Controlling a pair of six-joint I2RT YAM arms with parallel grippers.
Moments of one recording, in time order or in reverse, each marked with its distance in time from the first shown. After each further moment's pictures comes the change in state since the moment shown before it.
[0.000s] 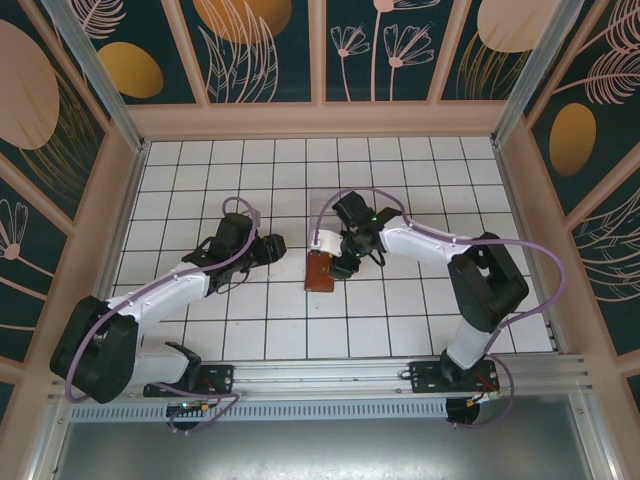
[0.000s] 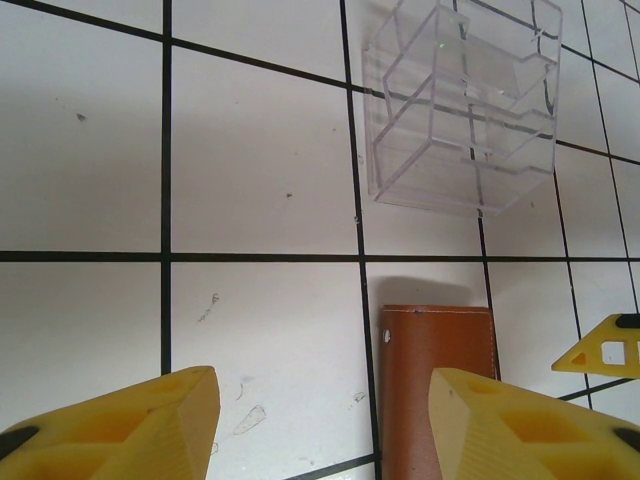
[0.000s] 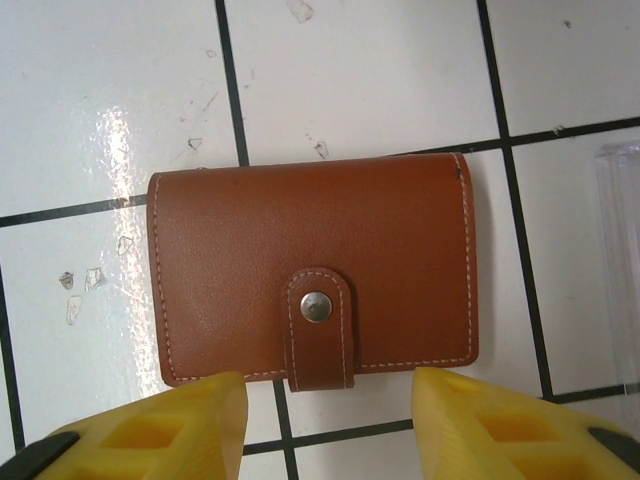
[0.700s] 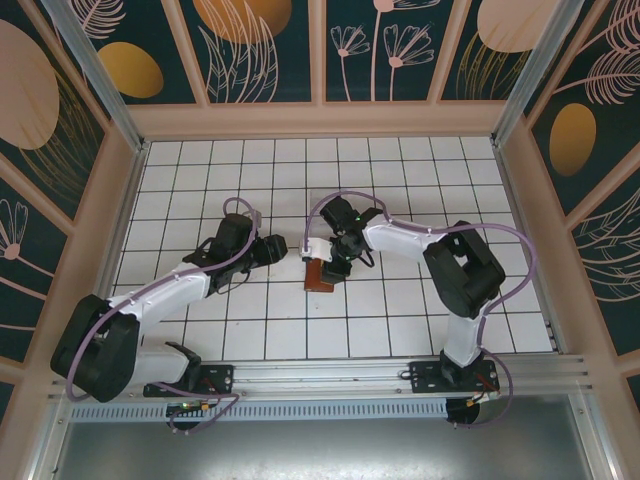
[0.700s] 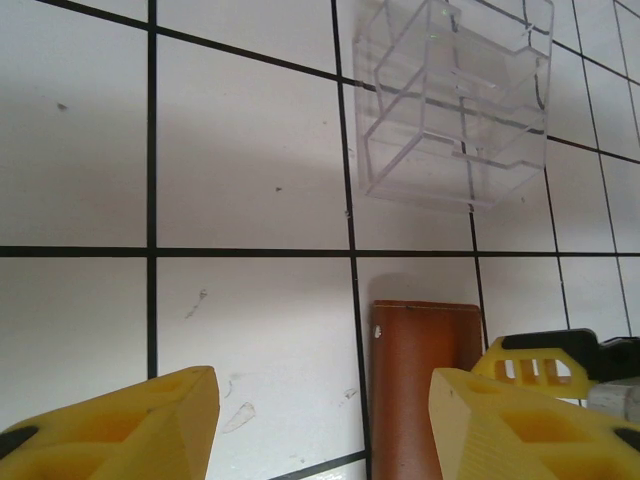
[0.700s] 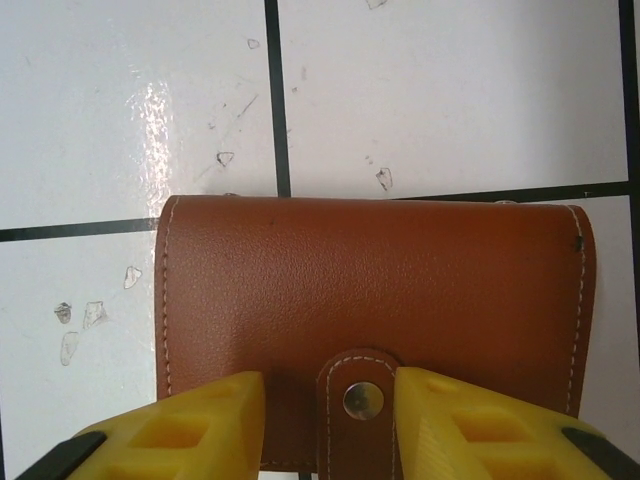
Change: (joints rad) left arm 0.000 0.011 -0.010 0.027 0.032 -0.013; right arm 0.032 0.139 0.068 -0.023 -0.037 -0.036
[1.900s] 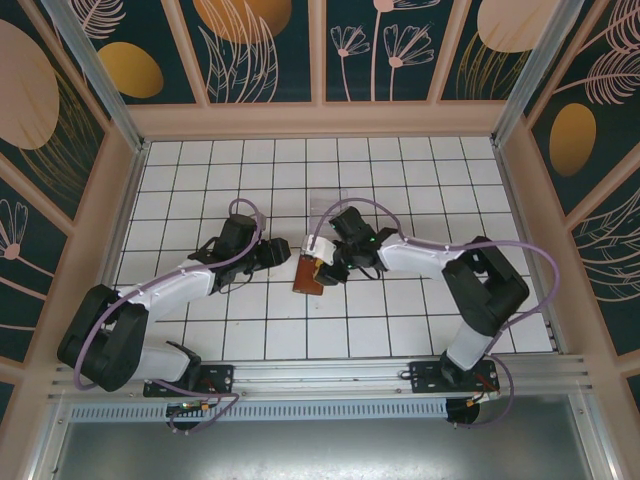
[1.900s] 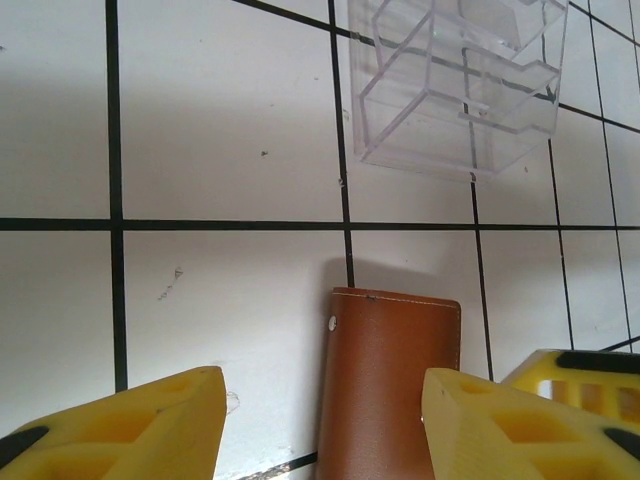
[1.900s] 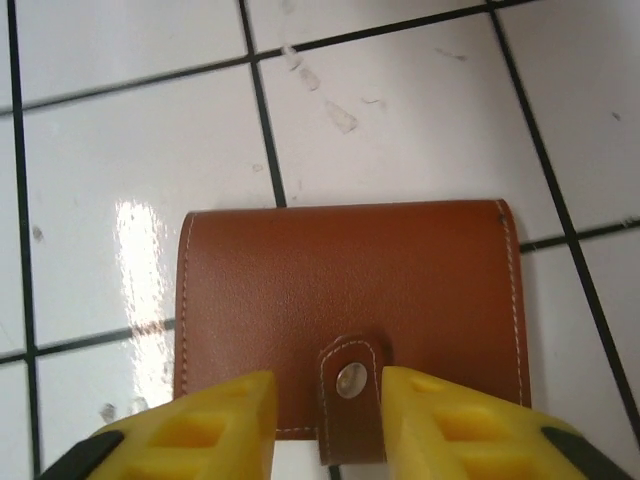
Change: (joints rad) left arm 0.000 0.056 0.005 0.010 0.047 -0.001; right arm 0.027 -0.183 -0.256 0.372 -0.034 0.273
